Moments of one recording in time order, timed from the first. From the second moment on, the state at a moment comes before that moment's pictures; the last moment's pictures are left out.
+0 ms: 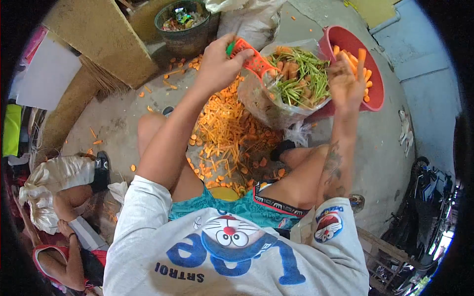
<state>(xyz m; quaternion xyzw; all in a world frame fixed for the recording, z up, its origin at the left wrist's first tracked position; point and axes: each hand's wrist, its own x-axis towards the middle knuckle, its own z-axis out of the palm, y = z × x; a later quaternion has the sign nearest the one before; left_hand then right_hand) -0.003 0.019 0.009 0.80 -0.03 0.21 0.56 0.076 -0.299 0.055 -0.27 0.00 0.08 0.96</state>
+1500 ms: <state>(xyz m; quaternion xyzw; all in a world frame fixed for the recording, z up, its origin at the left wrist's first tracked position) -0.015 -0.014 0.010 0.71 0.00 0.26 0.66 -0.031 -0.204 -0.011 -0.66 -0.06 -0.03 0.74</state>
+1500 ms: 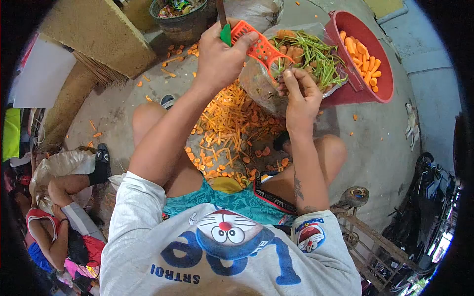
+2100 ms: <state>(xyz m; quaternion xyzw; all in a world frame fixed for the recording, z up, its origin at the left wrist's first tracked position) -0.011 0.001 0.004 0.70 0.03 0.21 0.68 -0.046 -0.201 -0.011 -0.67 -0.09 0.01 0.73</state>
